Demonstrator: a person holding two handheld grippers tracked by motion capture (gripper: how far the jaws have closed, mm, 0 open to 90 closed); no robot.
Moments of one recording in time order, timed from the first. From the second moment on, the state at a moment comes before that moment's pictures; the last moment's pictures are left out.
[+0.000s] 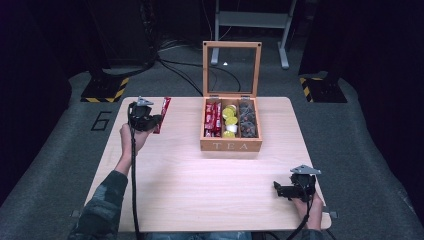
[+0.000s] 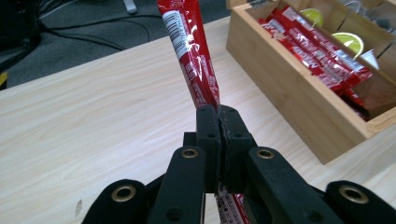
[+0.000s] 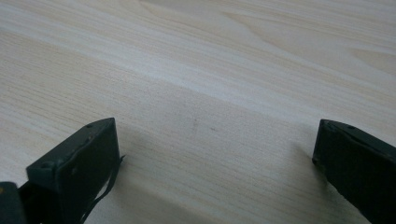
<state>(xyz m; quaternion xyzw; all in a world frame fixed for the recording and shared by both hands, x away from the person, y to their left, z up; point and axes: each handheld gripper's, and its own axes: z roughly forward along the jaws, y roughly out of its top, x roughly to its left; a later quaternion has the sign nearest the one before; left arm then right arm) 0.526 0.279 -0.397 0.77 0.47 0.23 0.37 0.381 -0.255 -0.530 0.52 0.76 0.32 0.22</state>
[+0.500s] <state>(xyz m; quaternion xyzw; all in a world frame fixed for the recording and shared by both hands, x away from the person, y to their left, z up) 0.527 0.302 -0.423 0.76 0.50 0.22 0.36 0.381 -0.255 -0.530 0.52 0.76 0.32 0.22</state>
